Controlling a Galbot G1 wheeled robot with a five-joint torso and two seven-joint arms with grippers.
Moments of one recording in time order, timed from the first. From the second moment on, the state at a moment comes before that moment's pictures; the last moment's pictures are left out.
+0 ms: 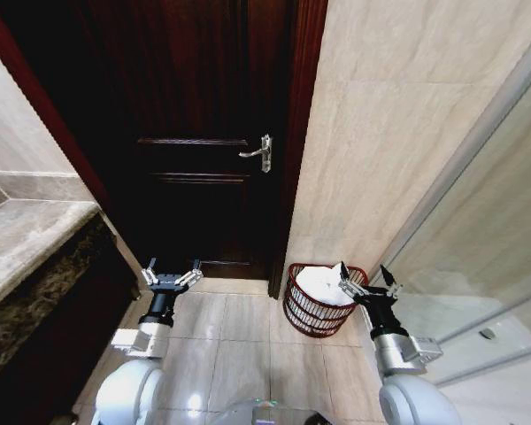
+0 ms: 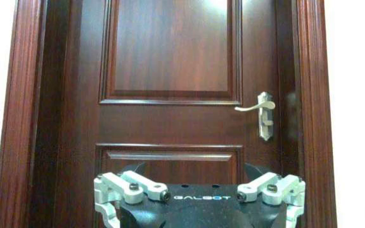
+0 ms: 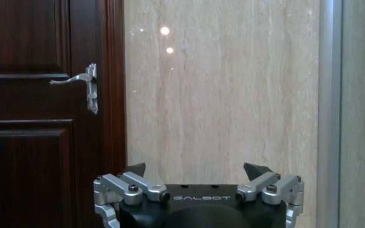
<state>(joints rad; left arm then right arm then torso) 1.71 -1.47 -0.66 -2.37 -0.17 -0.06 0.03 -1.73 1.51 0.59 2.41 0.11 -0.11 0.04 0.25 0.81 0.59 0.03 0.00</state>
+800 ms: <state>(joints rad) 1.71 -1.46 -0.68 -2.38 -0.18 -0.05 0.03 -1.72 1.50 0.60 2.43 0.11 -0.11 0.04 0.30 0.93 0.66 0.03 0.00</state>
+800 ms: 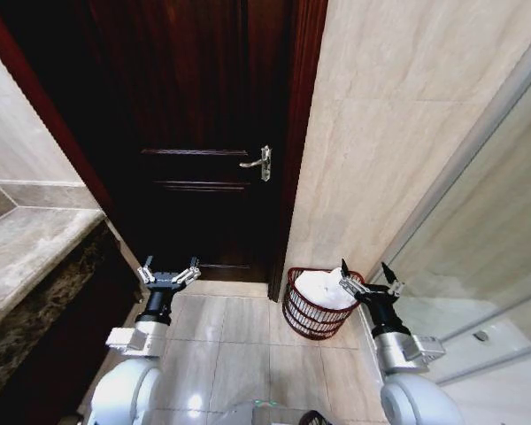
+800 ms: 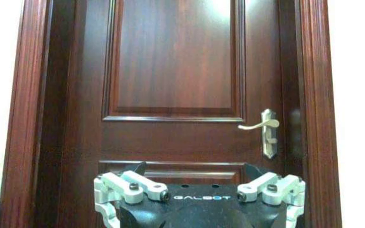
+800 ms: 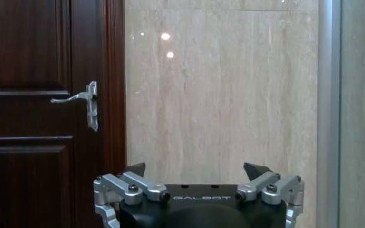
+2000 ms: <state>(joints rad) 1.70 -1.46 -0.69 -2.38 -0.20 -0.05 0.02 -1.71 1.50 0.59 2.44 0.10 -0.13 0.04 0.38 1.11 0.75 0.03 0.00</state>
